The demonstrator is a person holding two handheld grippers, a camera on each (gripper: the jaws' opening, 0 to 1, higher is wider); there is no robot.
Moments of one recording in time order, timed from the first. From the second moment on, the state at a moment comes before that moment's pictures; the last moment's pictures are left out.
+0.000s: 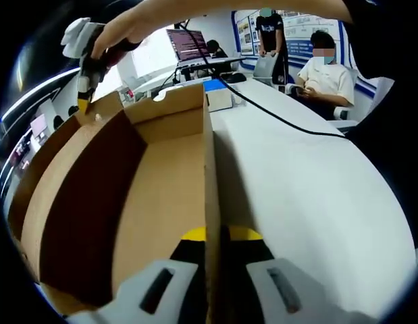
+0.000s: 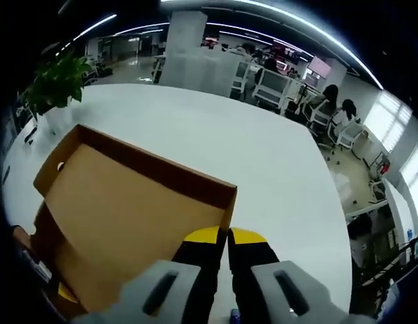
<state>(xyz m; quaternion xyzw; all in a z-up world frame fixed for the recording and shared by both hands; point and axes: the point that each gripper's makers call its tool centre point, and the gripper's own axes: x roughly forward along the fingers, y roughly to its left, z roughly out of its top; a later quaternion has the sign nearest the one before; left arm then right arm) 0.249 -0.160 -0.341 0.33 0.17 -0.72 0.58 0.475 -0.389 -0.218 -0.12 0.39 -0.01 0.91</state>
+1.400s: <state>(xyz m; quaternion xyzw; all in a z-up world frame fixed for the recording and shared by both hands) 0.250 -0.159 -0.343 0.34 0.17 -0.72 0.58 0.452 -0.382 -0.183 -0.12 0.32 0.00 0.94</state>
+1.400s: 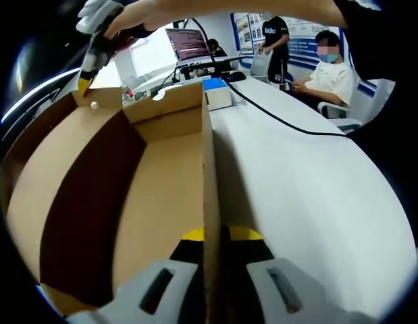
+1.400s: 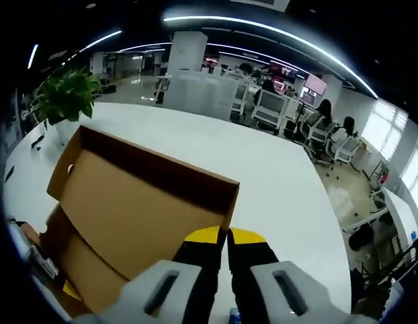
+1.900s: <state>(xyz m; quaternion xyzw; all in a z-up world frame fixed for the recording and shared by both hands) 0.249 -0.159 -0.343 0.34 0.17 -0.72 0.58 0.443 -0.383 -0.169 -0.11 0.30 0.01 0.95</state>
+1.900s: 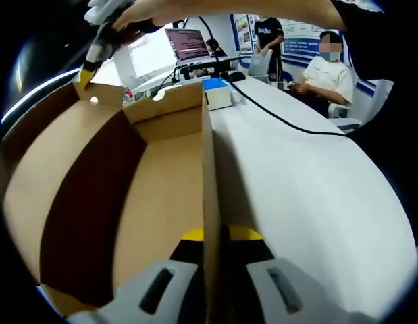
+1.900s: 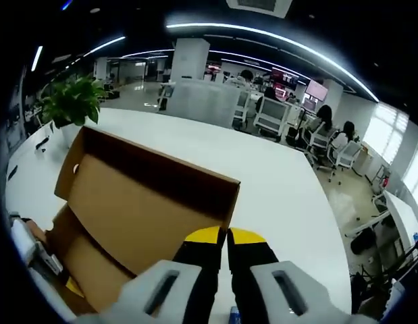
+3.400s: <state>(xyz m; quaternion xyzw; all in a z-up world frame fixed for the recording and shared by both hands) 0.248 -0.159 -0.342 0.34 0.17 -0.72 0.58 0.404 -0.375 -0.149 -0.10 0.24 0.02 0.97</state>
